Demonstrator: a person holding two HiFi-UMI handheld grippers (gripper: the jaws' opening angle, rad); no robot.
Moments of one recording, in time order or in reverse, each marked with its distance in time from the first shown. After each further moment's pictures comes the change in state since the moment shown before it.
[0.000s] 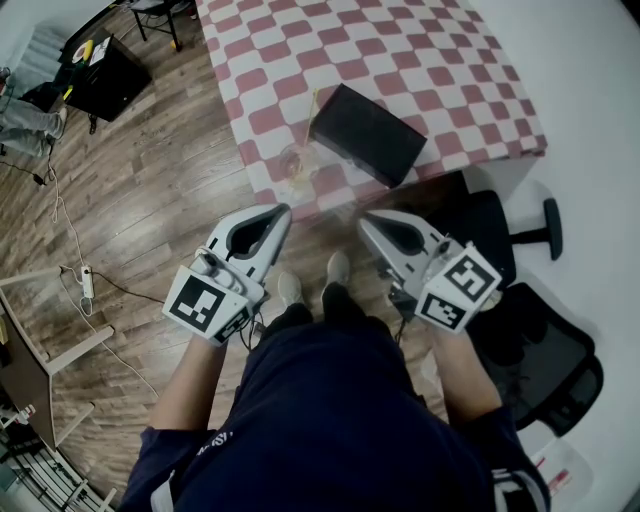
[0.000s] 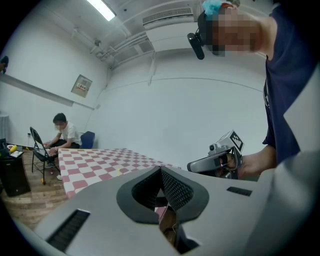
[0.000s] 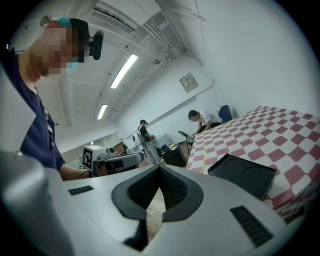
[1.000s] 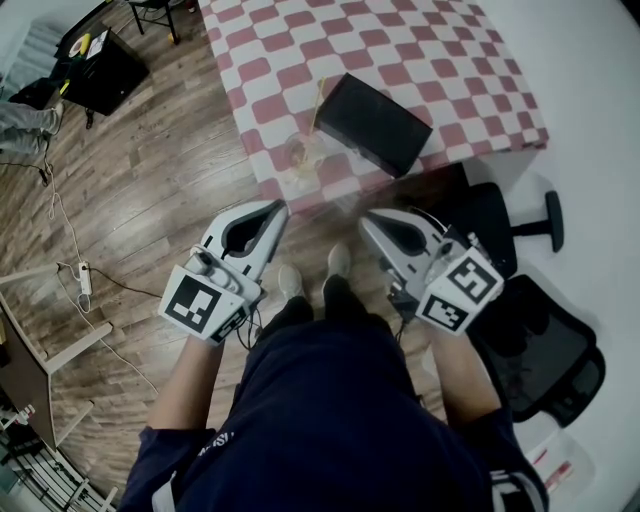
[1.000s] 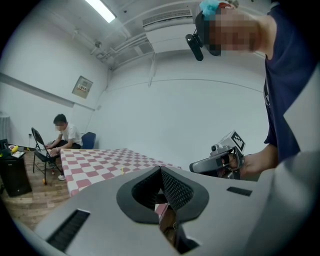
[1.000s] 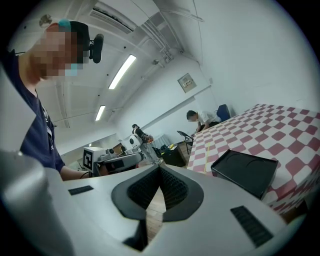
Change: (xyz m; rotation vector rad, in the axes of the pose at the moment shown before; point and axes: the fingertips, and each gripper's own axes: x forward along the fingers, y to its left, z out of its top) left arm -0.022 0.005 -0.011 -0.007 0.029 0.006; right arm 0.004 0.016 -0.011 0.024 -0.011 -0.019
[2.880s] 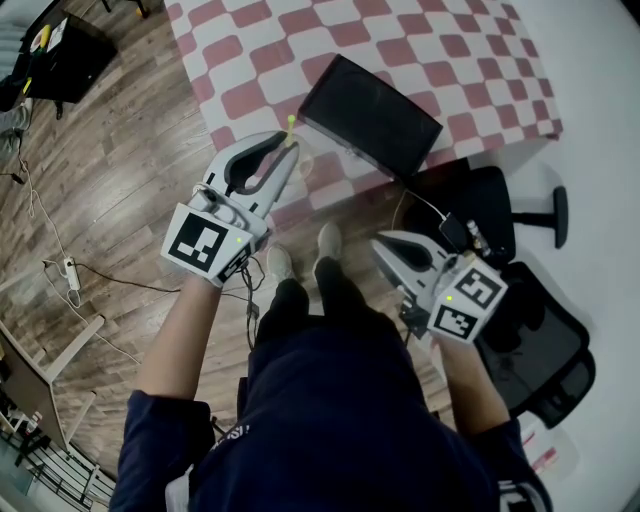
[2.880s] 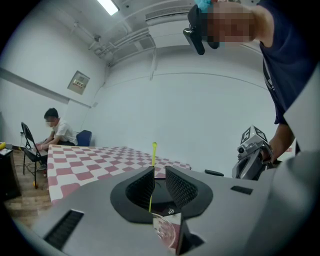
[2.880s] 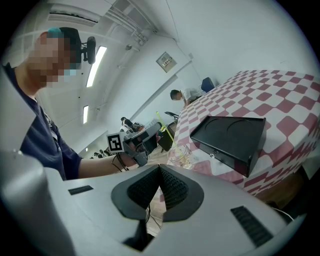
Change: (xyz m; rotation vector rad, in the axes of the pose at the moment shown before) left arm 0.134 0.093 -0.037 0.033 -0.043 -0.040; right arm 0.004 -0.082 -0.072 0.233 0.203 -0.037
